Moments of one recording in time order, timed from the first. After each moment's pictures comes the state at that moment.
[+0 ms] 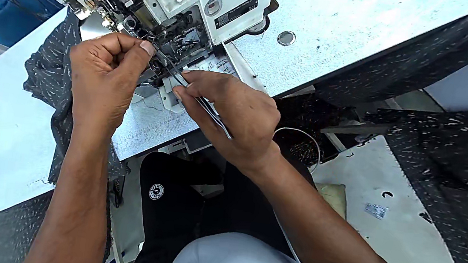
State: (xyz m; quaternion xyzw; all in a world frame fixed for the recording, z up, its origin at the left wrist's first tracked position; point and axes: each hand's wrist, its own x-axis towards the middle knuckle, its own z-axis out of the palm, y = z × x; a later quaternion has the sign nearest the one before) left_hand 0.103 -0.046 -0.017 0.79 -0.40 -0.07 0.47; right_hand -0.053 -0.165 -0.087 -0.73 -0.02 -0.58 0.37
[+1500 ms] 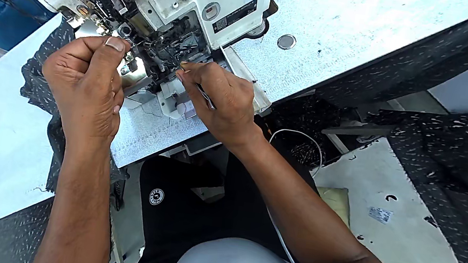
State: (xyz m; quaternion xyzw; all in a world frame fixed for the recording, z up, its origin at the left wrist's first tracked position) left_hand 0.100 -0.047 -0.018 0.73 -0.34 -0.06 0.59; right_hand -0.013 -0.178 -0.120 -0.74 0.02 -0.57 0.35
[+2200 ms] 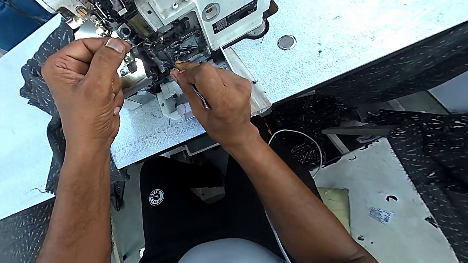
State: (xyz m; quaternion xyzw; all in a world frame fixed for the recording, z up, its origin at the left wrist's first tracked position) left_hand 0.099 -0.048 -0.019 0.73 -0.35 -0.06 0.59; right_hand -0.008 -0.177 -0.119 -0.75 0.04 -0.57 0.32
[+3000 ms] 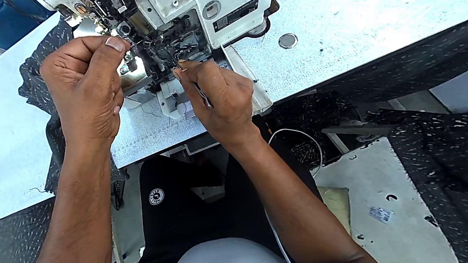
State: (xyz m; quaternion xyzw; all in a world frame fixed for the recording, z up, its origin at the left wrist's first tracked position) left_hand 0.099 -0.047 -0.019 0.73 -0.35 -0.05 0.59; right_hand -0.008 -0.176 -0.120 -0.75 0.05 -0.57 0.32
